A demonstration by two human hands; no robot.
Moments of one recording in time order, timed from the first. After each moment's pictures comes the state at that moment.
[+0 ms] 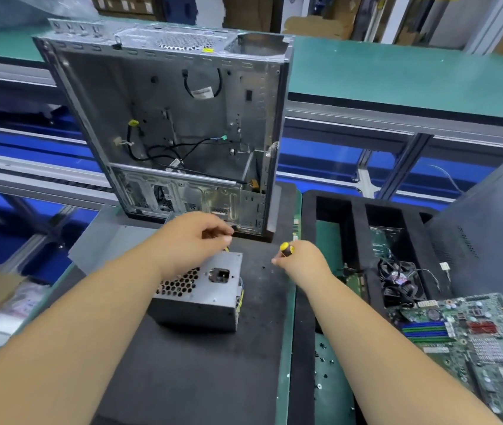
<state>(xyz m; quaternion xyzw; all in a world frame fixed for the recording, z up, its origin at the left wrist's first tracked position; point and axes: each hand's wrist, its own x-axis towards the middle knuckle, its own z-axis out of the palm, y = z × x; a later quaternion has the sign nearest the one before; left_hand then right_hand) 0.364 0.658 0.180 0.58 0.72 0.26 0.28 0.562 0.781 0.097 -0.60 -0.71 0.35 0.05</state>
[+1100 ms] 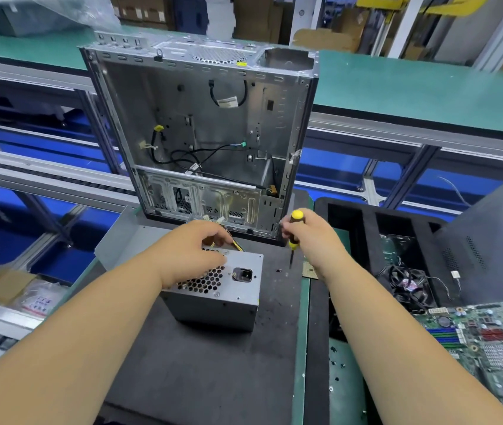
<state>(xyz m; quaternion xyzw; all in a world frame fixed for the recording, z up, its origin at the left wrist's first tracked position) 0.337 0.631 0.172 0.56 0.72 0.27 0.30 0.545 0.762 0.156 -0.49 -0.66 0.50 0.27</state>
